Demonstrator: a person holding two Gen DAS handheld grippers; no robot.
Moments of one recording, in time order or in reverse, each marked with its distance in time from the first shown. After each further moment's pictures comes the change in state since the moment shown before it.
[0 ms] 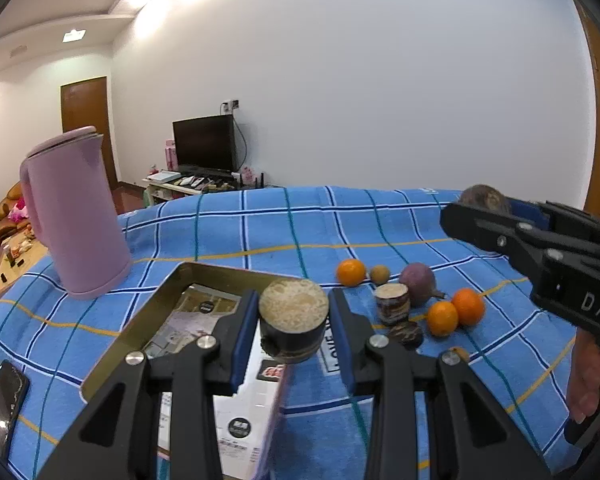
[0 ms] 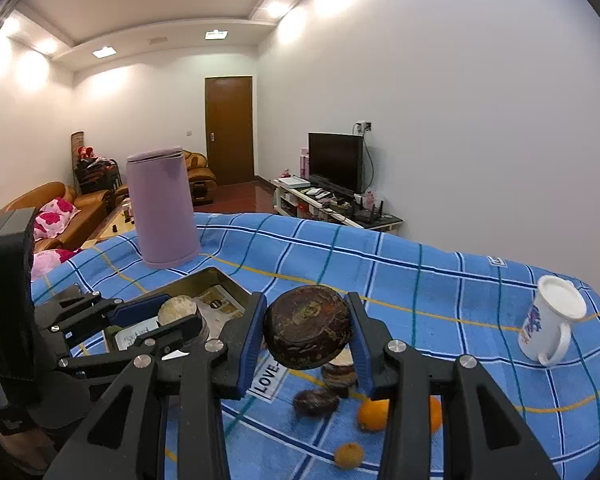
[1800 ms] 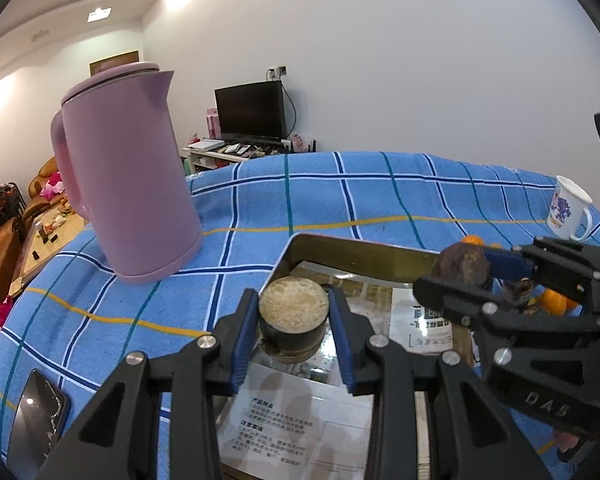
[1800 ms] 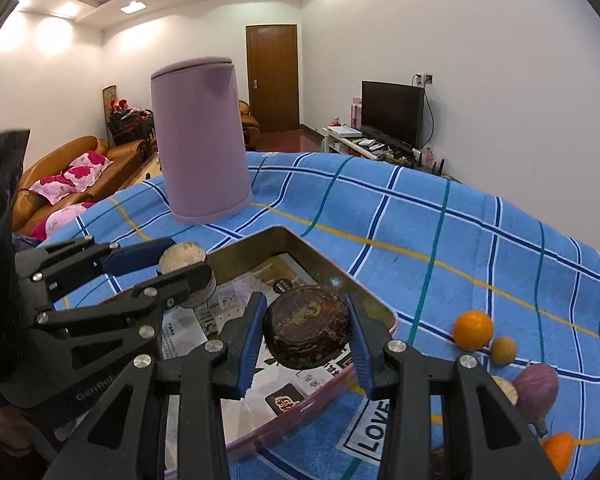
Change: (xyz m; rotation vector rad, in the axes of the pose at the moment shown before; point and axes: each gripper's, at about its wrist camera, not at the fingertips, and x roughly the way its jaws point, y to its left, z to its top) left arm 0.052 0.094 -0.004 -0.025 0.120 0.146; right arm 0.131 0.081 -0.011 -0.062 0.196 0.153
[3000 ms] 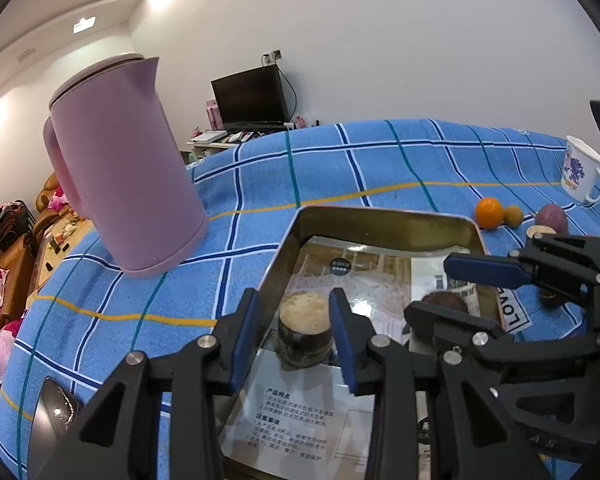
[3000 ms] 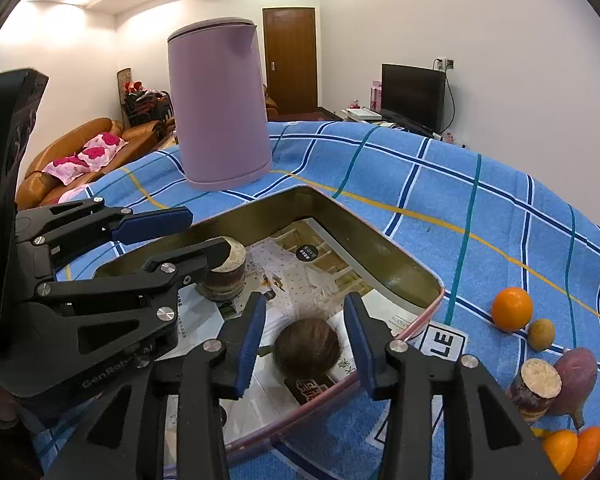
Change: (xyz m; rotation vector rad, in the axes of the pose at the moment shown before) left arm 0.016 -0.006 -0.008 0.087 0.068 0.056; right arm 0.019 0.010 -0.016 -0.026 0.062 0.061
